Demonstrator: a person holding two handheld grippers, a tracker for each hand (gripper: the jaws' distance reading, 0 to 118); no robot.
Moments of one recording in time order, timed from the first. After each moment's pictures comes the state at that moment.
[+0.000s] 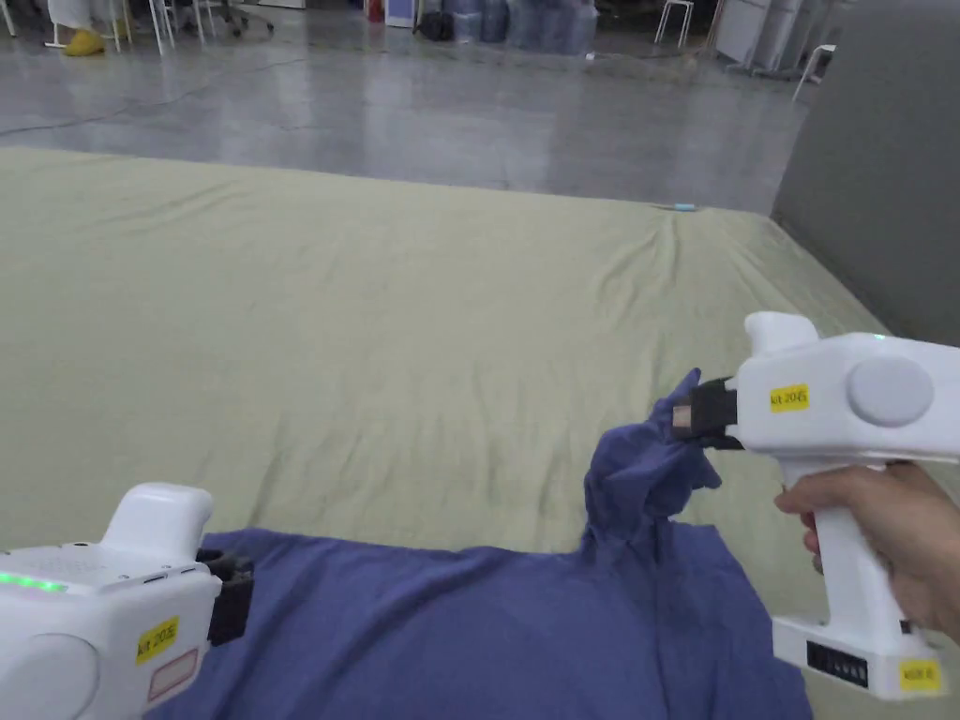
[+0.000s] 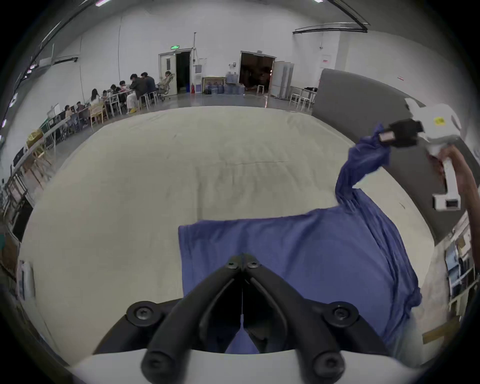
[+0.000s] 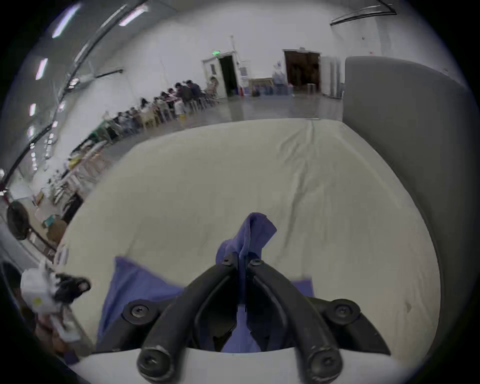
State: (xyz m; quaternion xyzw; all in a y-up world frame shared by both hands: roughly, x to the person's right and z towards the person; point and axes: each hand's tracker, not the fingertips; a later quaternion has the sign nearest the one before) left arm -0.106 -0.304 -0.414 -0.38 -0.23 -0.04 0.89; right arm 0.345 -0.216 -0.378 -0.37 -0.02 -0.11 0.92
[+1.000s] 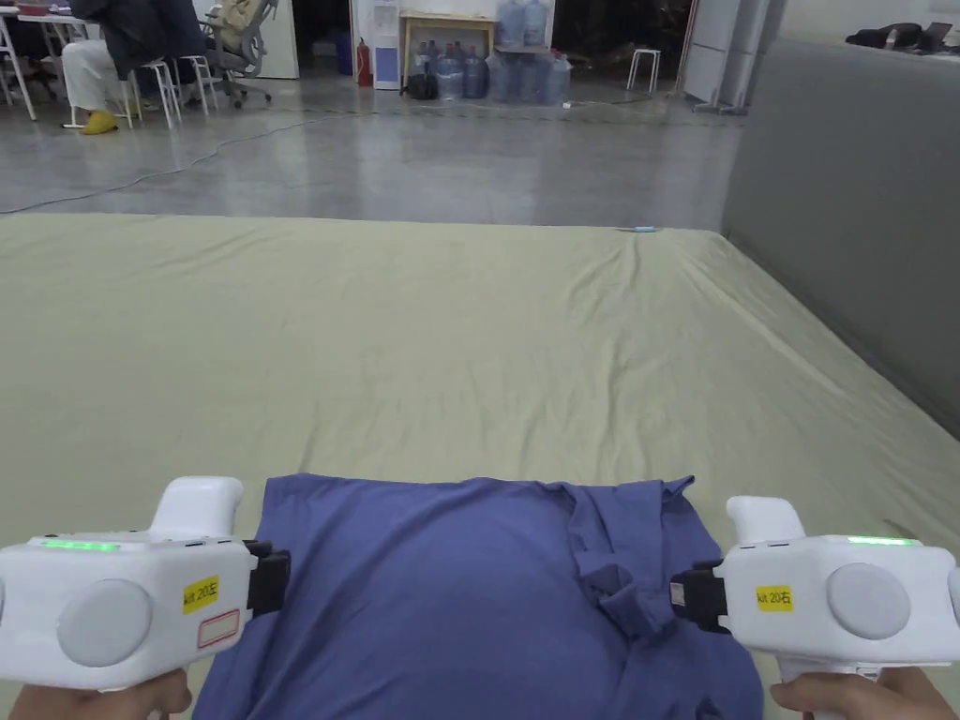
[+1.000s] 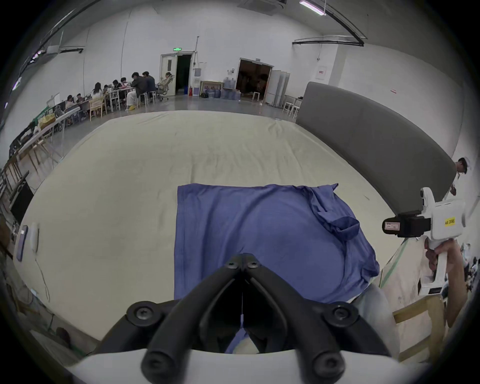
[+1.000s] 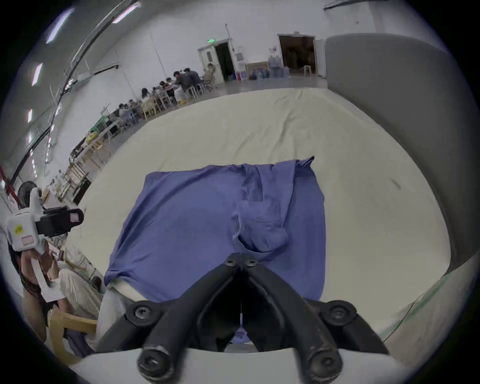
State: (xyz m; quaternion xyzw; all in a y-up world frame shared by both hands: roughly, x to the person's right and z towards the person) left arm -0.120 -0.249 -0.270 -0.38 -0.25 -0.01 0.89; right arm 0.286 -0.281 -0.165 -0.42 -0.03 -0.14 0.90
